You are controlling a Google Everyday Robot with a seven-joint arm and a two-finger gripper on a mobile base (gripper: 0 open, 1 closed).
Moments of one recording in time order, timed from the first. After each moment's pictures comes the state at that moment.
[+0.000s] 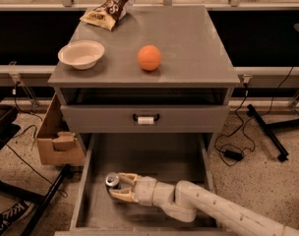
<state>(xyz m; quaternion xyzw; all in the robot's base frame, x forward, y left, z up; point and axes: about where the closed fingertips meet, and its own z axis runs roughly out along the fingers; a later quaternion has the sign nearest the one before) 0.503 0.108 0.471 -0.44 0.60 0.38 0.55</state>
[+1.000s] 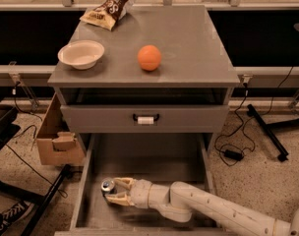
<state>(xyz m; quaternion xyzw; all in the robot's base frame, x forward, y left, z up) 0.495 0.126 0.449 -0.46 0.60 0.39 0.53</state>
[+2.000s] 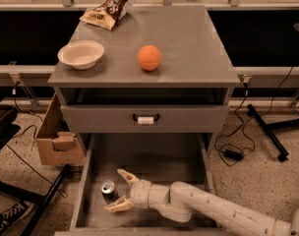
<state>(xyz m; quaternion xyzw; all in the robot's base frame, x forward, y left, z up) 0.495 0.126 0.449 -0.46 0.60 0.39 0.53</state>
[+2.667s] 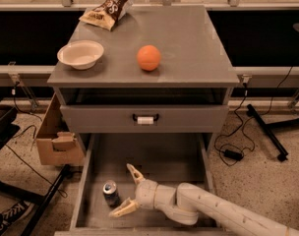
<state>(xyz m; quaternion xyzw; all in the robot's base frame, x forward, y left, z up) 0.487 0.110 0.471 -0.45 0.60 0.39 0.54</state>
